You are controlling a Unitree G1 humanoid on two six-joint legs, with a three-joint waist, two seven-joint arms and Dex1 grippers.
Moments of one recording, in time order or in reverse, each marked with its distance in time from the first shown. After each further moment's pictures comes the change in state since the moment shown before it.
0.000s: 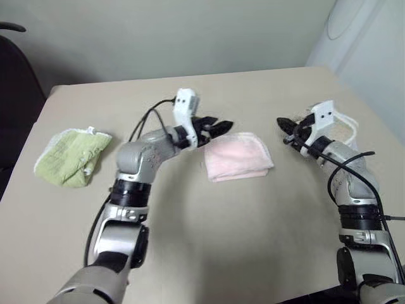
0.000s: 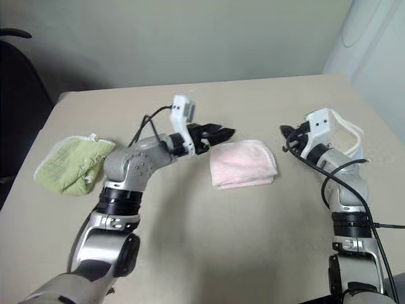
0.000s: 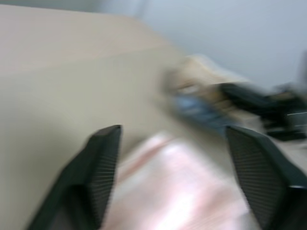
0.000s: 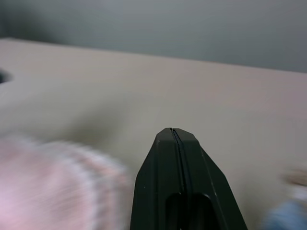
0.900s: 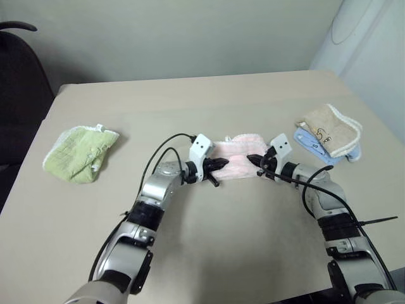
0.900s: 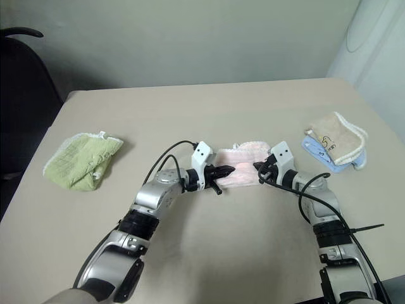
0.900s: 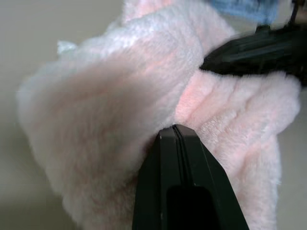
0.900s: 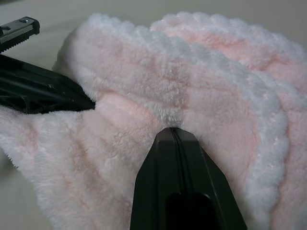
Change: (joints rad) left arm 0.149 -0.072 -0.129 0.132 0.221 -0.248 -0.196; right arm 0.089 0.055 0.157 0.066 -0.077 0.011 0.064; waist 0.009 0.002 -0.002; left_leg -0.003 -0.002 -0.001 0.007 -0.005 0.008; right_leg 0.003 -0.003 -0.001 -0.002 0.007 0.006
